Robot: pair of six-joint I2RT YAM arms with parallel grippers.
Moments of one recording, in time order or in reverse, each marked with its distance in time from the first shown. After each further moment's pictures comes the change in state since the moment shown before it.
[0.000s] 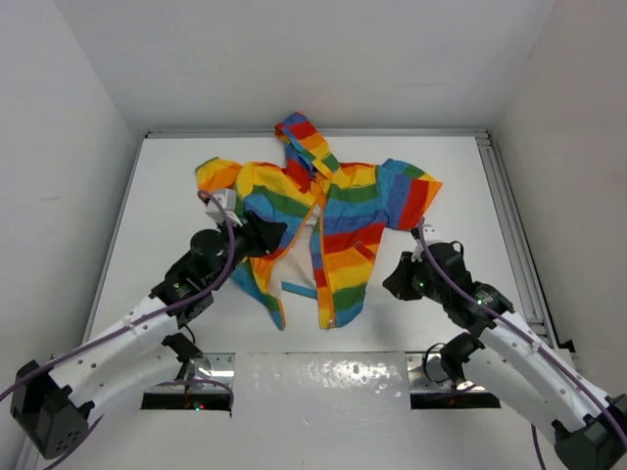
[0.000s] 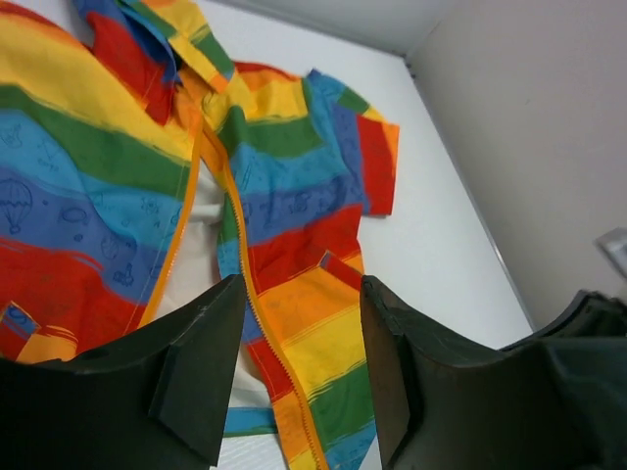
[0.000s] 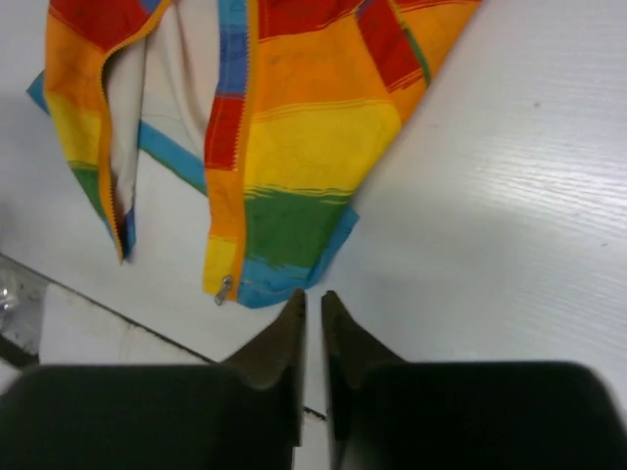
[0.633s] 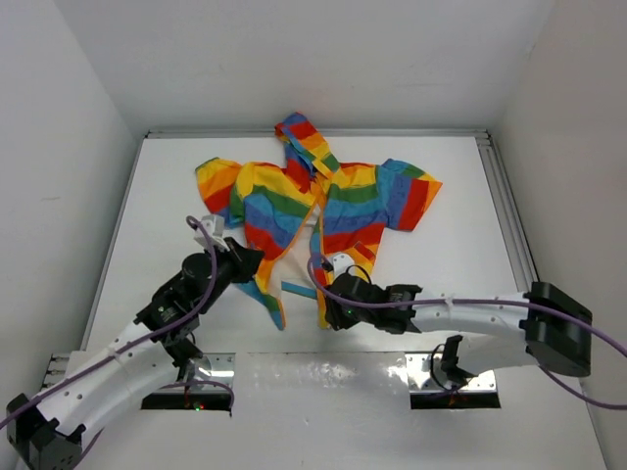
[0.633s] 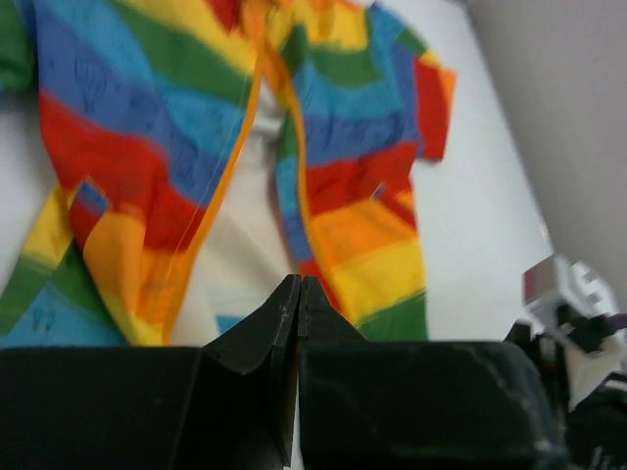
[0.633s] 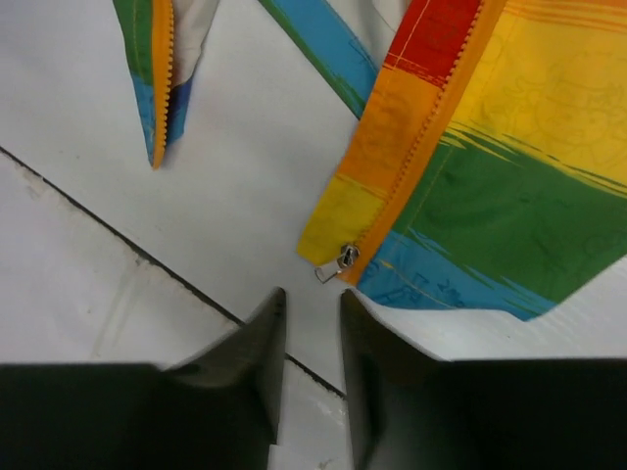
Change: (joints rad) left arm 0.000 -0.261 -0.117 -0.231 -0.047 -0.051; right arm 0.624 0.568 0.113 0.259 0.251 0.117
